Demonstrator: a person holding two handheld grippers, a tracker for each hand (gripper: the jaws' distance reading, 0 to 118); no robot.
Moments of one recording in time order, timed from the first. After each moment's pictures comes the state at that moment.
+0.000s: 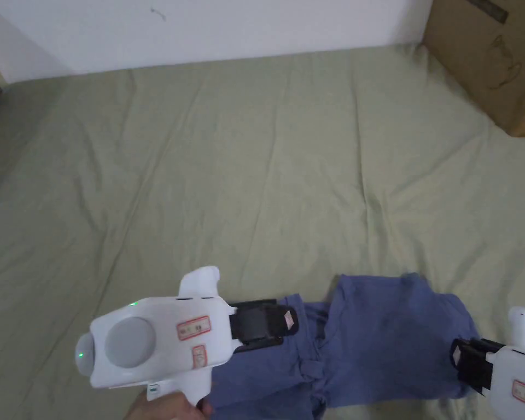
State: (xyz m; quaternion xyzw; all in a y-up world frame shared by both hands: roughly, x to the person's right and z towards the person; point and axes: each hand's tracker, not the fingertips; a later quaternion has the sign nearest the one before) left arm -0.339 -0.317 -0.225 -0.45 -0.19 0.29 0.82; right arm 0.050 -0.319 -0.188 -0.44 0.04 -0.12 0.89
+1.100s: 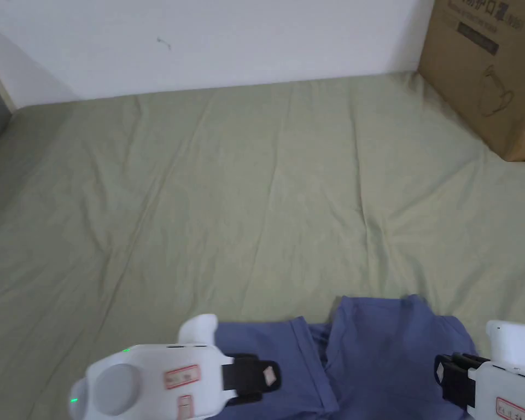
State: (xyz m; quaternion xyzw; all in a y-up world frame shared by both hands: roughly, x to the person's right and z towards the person) left arm -0.369 -0.339 -0.196 -0.47 -0.21 0.32 0.80; right arm 0.026 -0.307 -0.191 -0.44 0.08 -0.09 0.89
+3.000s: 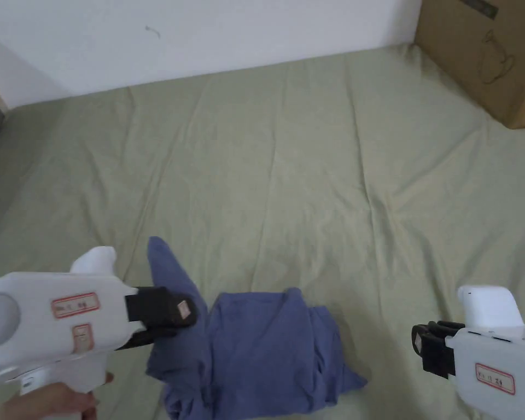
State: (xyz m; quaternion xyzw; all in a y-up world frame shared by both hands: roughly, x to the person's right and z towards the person) left arm -0.394 -0.238 -0.219 -0.47 -0.12 0.25 0.83; right arm 0.007 -0.306 -0.198 -0.44 0.13 -0.08 0.88
